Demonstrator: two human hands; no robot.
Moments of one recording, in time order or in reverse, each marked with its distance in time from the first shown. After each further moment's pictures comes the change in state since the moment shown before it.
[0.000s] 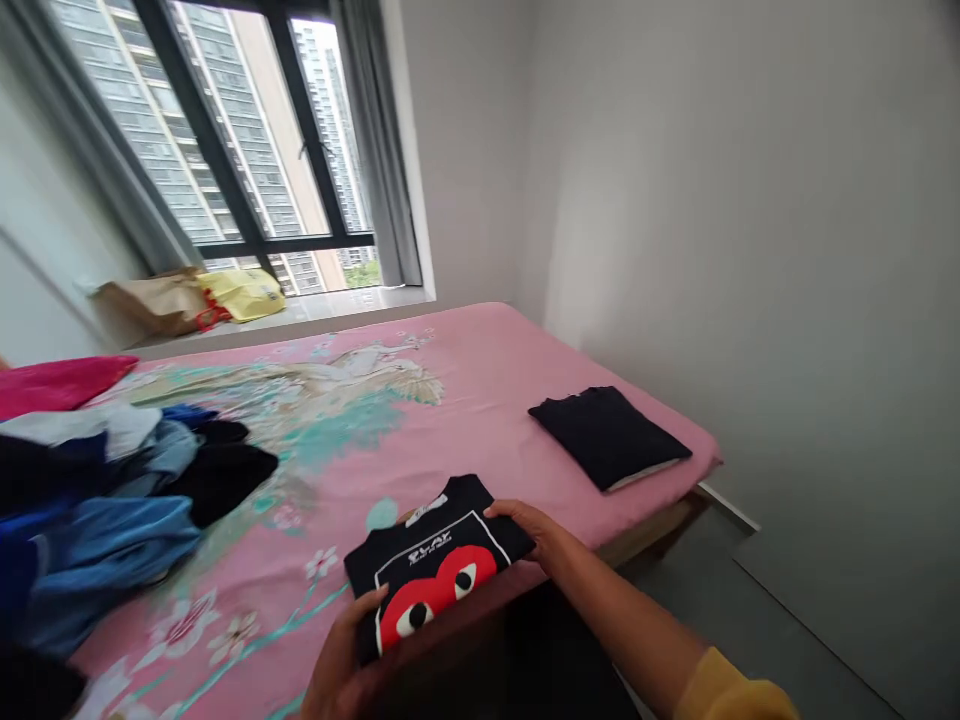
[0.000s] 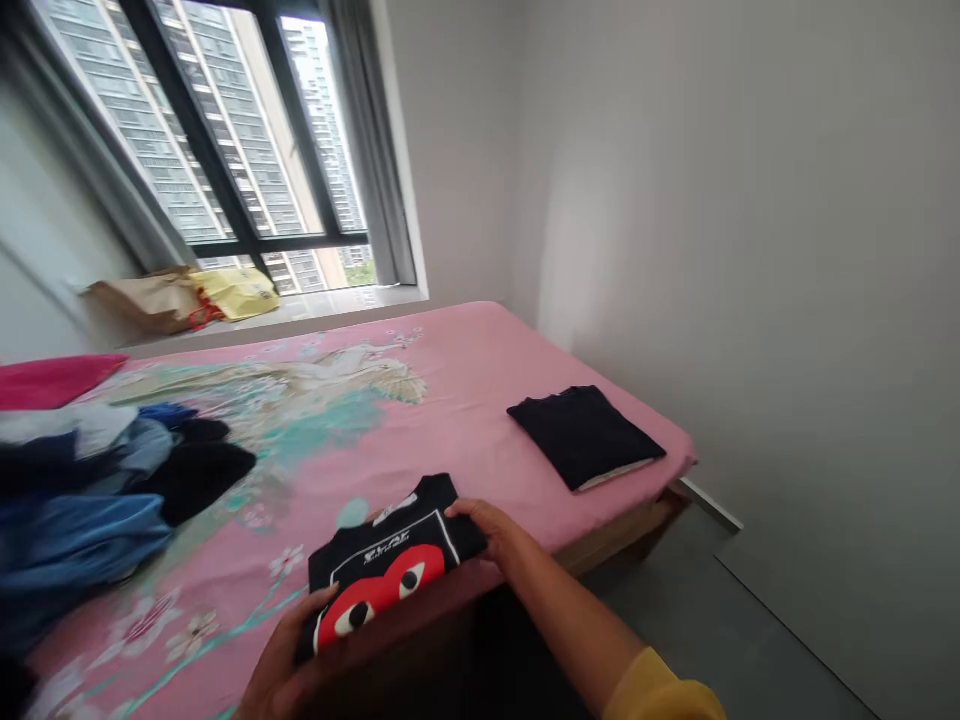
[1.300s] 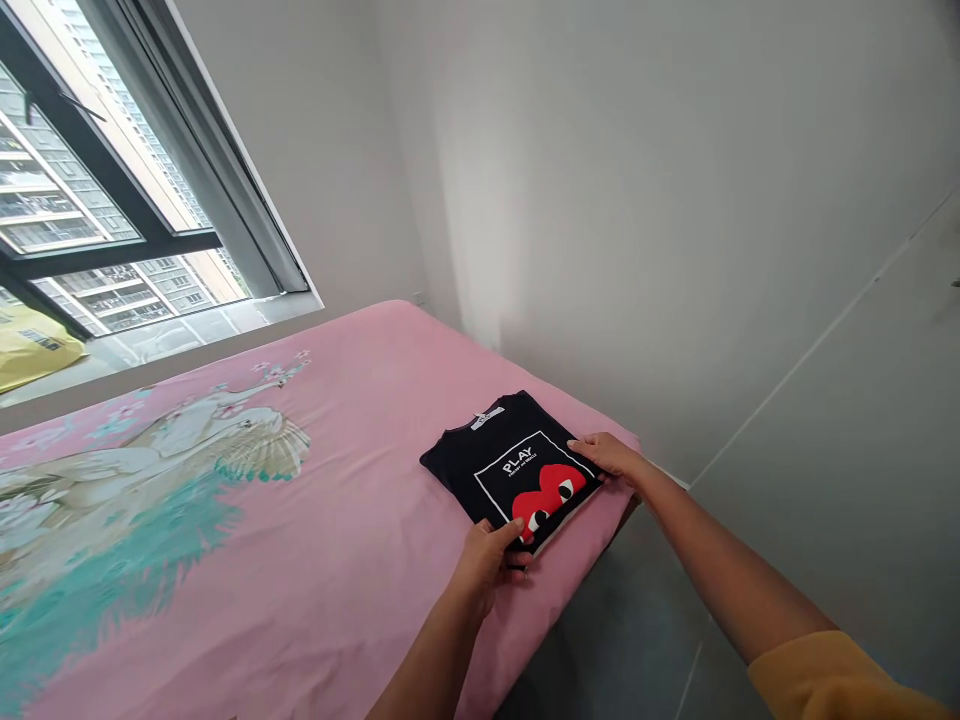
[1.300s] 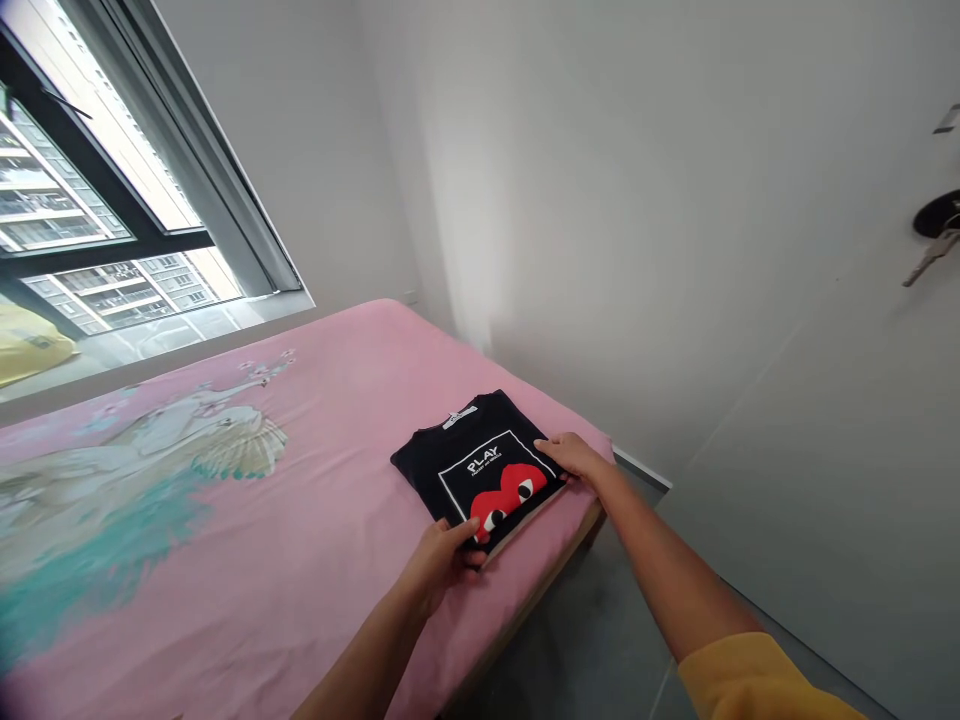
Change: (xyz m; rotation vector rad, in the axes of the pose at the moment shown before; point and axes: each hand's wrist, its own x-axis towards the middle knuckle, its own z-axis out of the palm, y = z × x) left_hand 0.200 -0.155 0.343 0.754 -0.355 -0.075; right_hand -0.077 -0.182 -0.384 -0.673 0.853 -0.297
